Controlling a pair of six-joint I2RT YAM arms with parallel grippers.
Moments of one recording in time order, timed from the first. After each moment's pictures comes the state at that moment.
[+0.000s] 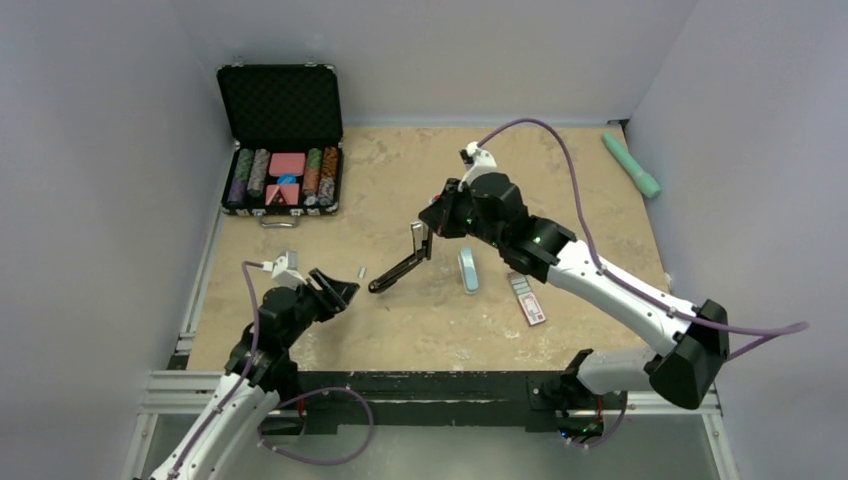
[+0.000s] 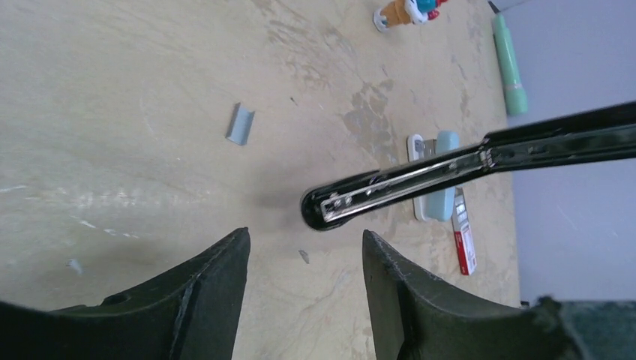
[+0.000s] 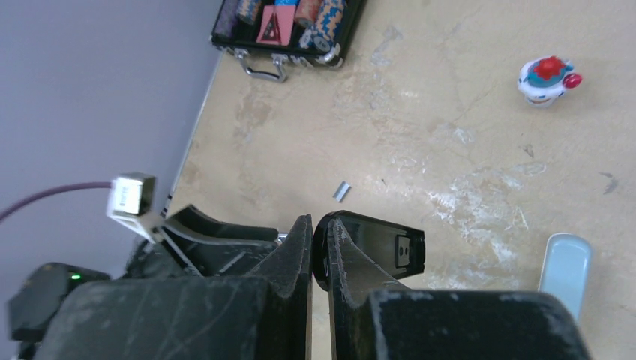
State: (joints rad) left arm -0.38 0.26 0.19 -0.33 -0.01 -0.87; right arm 0.84 1.32 1.17 -0.25 0.11 0.68
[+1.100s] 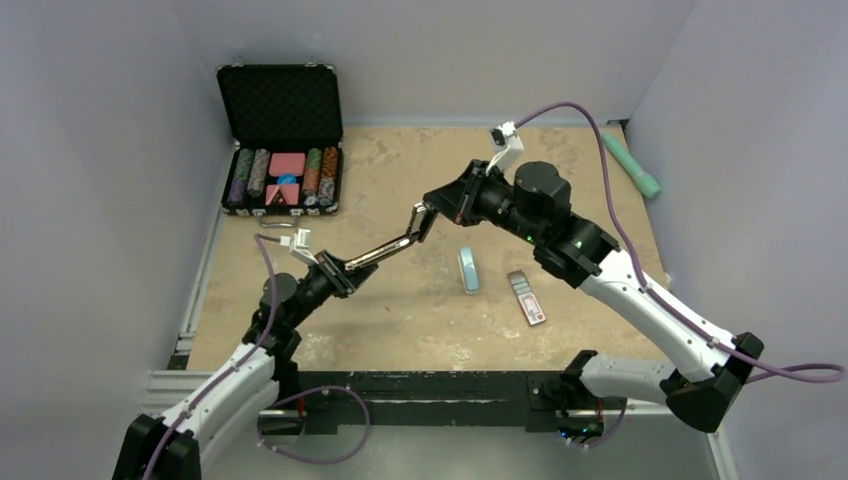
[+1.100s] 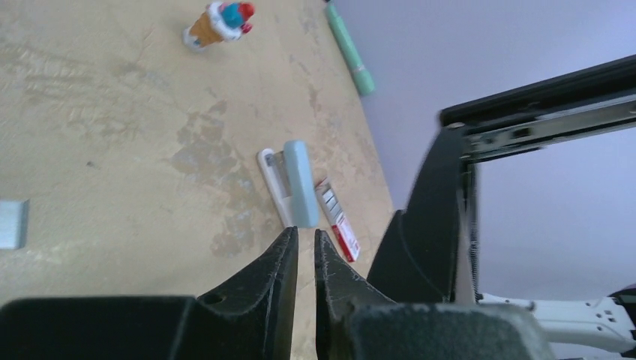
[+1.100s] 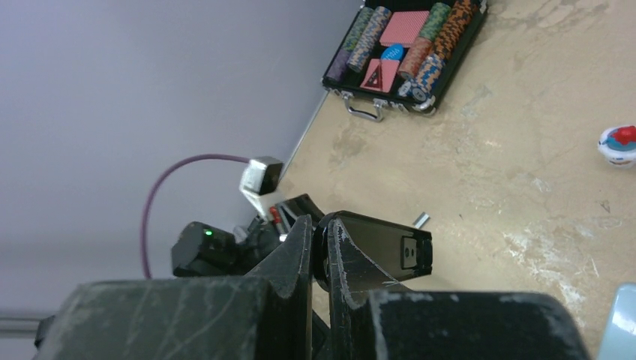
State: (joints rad) left arm -0.38 0.71 0.08 0.53 0.30 -0.99; right arm 0.78 1.16 1.27 -0.26 -0.07 0.72
